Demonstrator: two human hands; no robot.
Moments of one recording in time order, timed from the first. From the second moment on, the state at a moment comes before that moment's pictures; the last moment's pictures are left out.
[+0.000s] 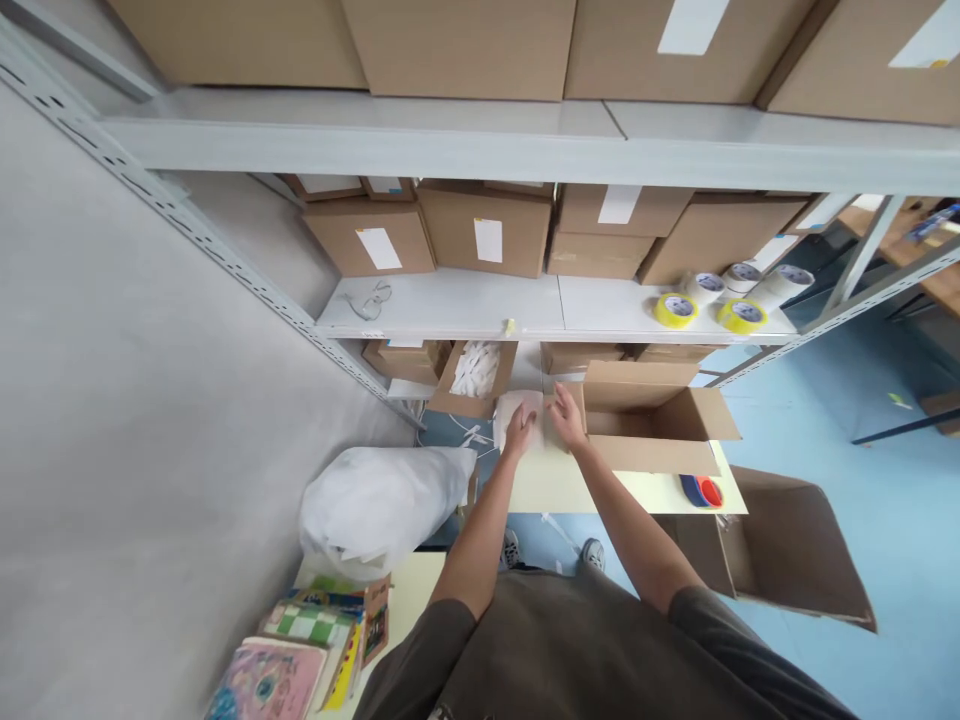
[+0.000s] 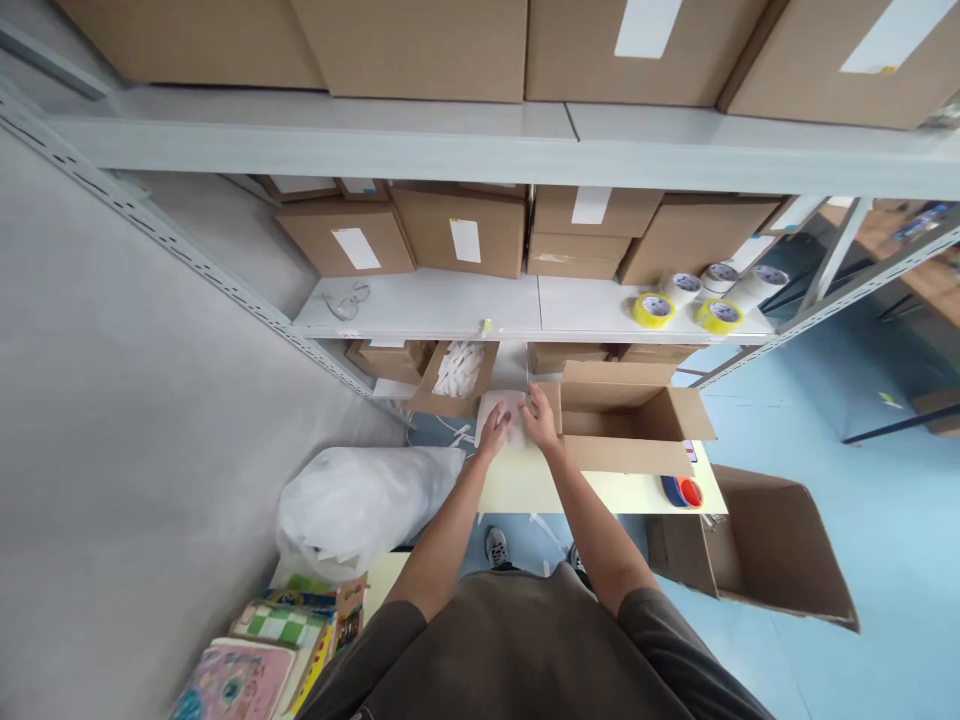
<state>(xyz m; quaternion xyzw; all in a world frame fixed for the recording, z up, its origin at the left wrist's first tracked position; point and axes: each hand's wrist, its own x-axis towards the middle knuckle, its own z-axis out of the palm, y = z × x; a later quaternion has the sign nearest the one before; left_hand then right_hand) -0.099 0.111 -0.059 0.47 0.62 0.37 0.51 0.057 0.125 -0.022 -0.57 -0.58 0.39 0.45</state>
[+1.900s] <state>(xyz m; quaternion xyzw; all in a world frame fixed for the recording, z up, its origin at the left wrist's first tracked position) -0.153 0.004 0.060 0.41 0.59 0.51 0.48 0.084 0.080 0.037 -0.47 -0.49 0.60 0.43</state>
